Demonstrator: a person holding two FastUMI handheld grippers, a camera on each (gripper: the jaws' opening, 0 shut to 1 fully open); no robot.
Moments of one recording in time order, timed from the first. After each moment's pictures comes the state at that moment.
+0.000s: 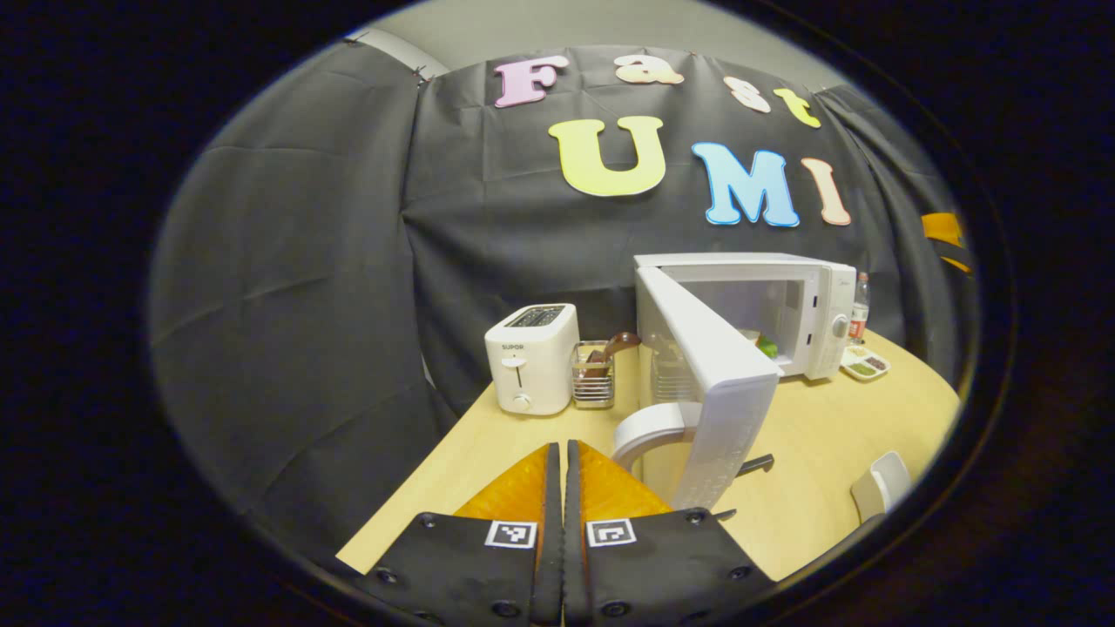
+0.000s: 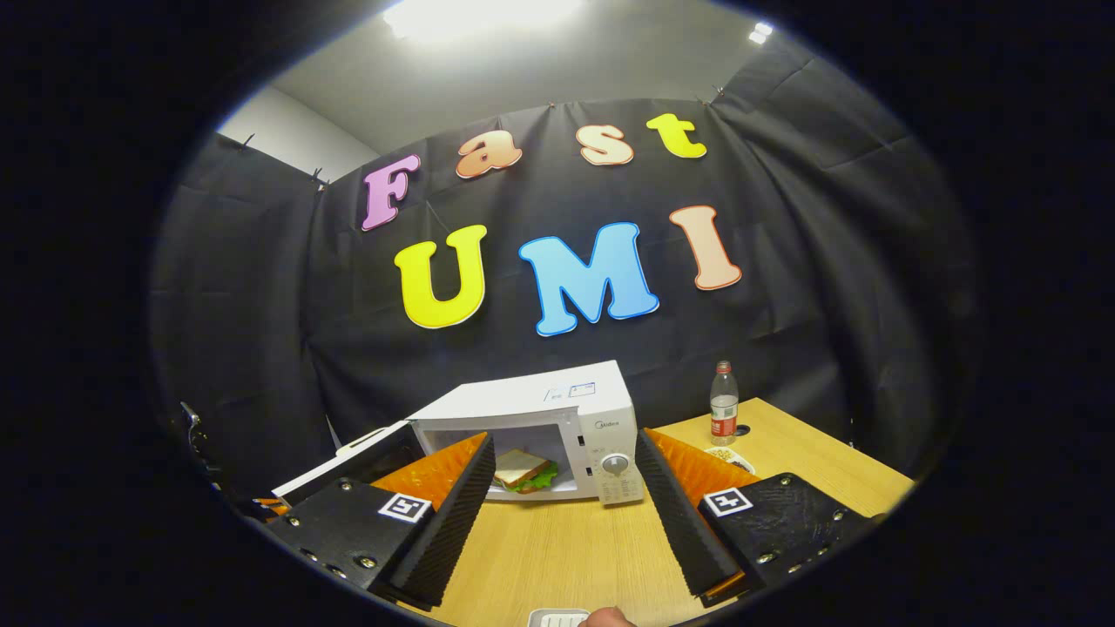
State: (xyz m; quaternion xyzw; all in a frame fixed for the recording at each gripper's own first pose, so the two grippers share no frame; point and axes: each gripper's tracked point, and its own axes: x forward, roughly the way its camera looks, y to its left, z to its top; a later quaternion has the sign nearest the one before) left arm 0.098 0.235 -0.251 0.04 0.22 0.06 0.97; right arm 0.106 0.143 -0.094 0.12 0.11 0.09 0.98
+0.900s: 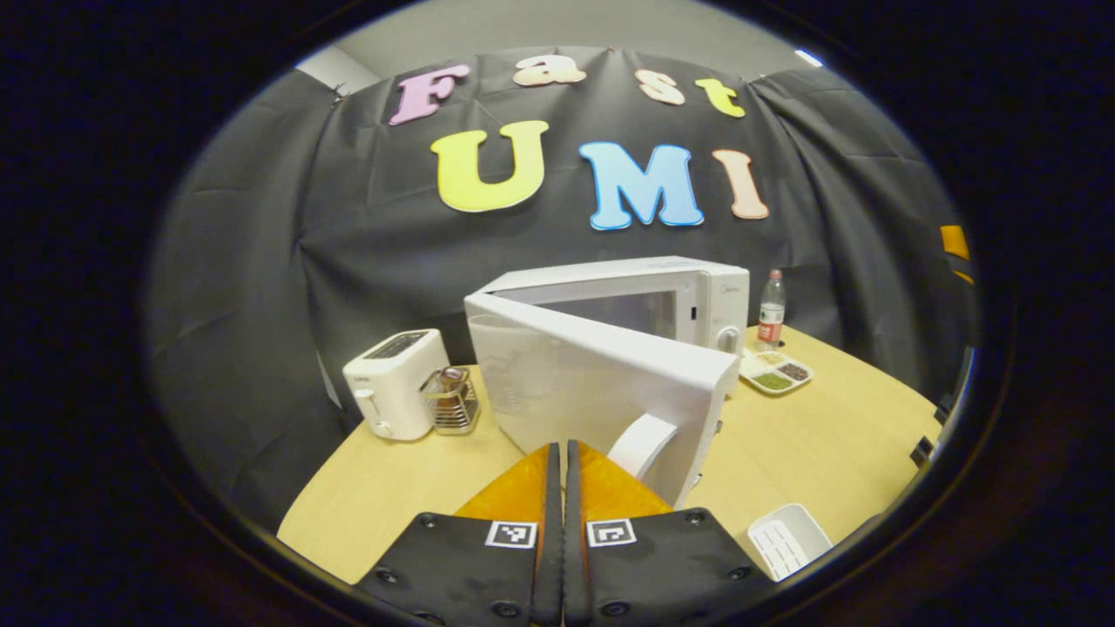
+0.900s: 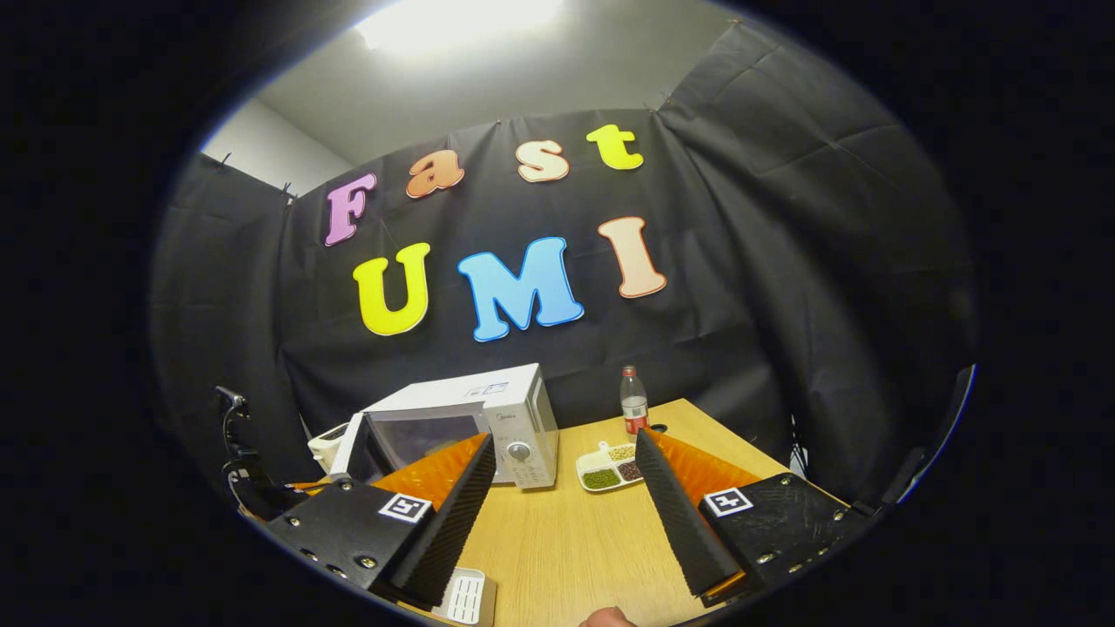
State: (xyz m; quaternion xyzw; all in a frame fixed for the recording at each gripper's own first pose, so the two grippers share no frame) left arm 0.152 0.011 -0.244 0.05 0.22 -0.07 0.97; right arm 0.054 0.003 -0.099 0.12 0.12 0.02 0.99
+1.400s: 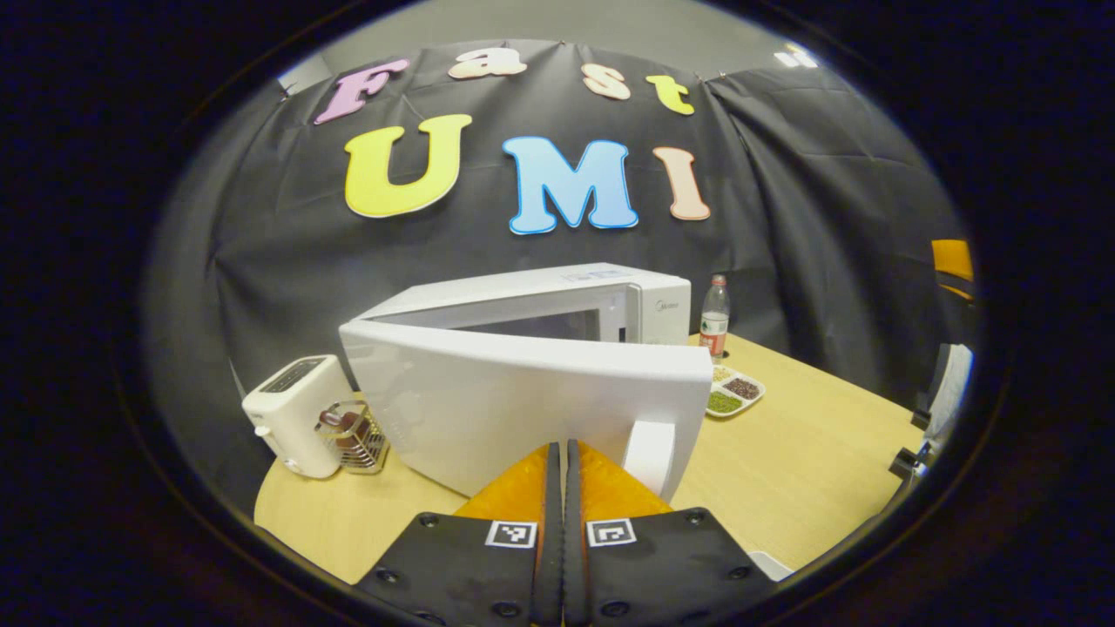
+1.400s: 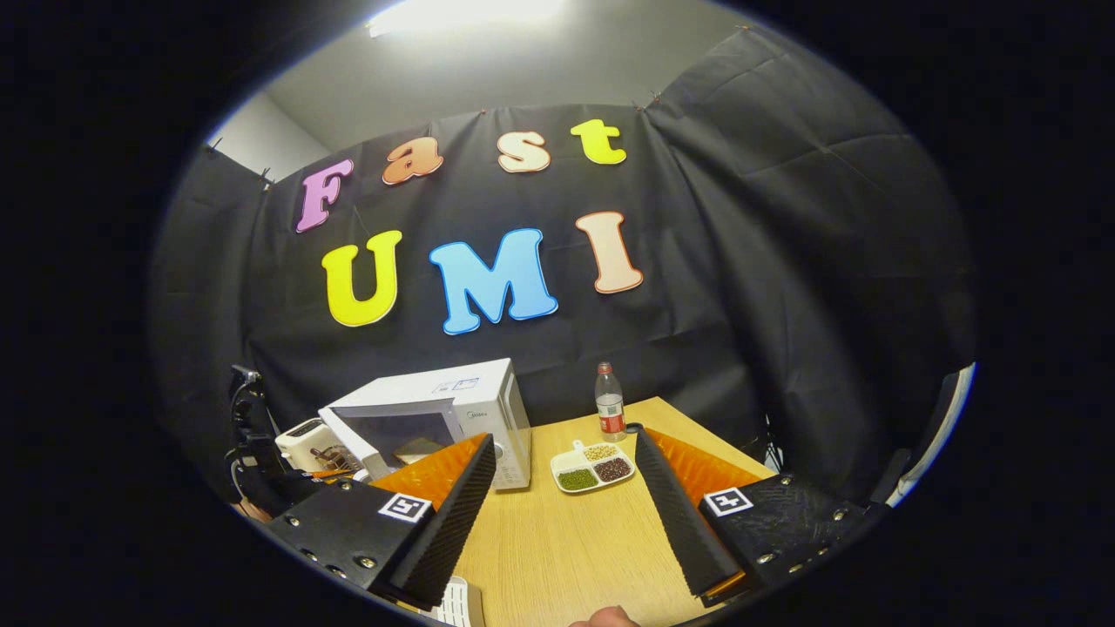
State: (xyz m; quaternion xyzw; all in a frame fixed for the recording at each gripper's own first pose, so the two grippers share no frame) left arm 0.234 -0.077 -0.253 0.04 0.21 -0.18 0.96; right arm 0.073 0.005 -0.109 0.10 0.13 -0.02 0.99
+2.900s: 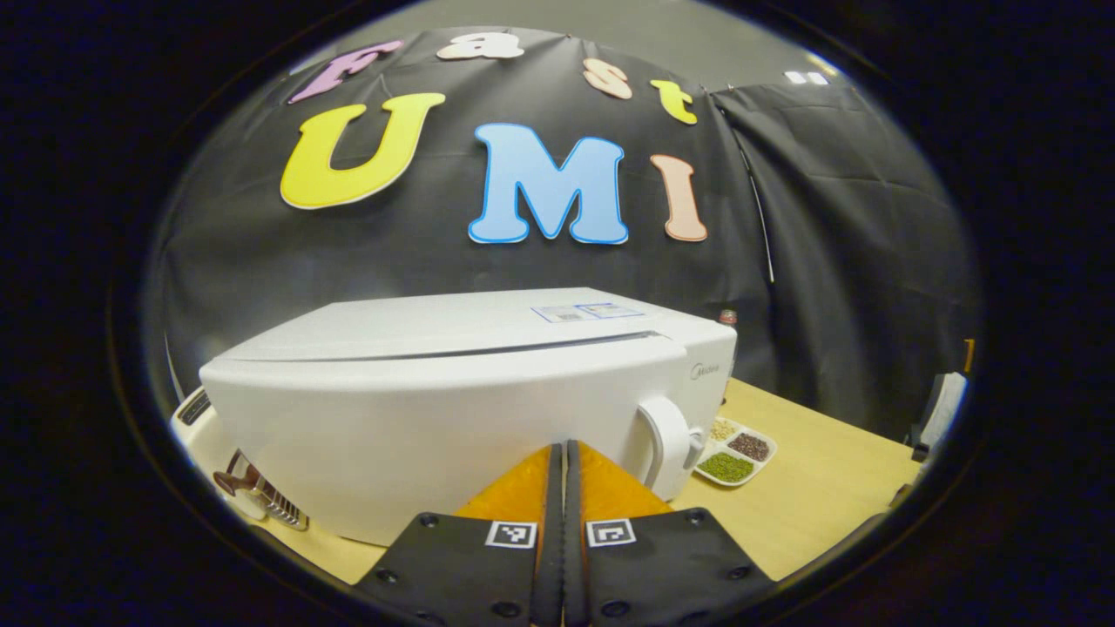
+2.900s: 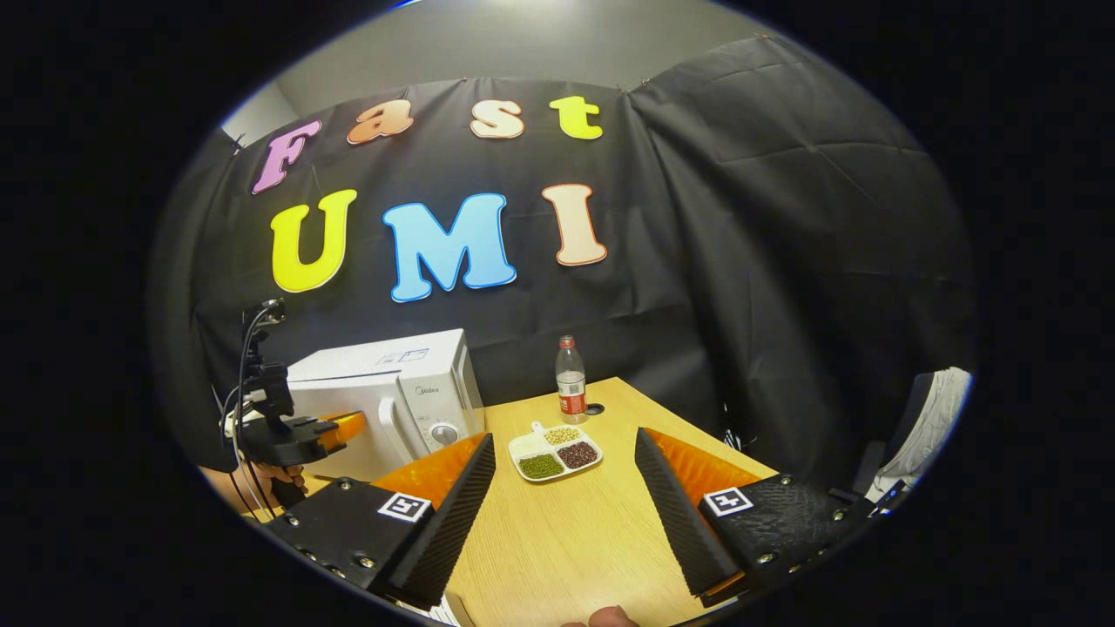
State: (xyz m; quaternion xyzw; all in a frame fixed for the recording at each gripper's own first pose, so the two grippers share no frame) left arm 0.383 -0.133 -0.274 -0.01 0.18 -0.23 0.96; right arm 0.108 0.010 -0.154 0.07 0.17 -0.10 0.98
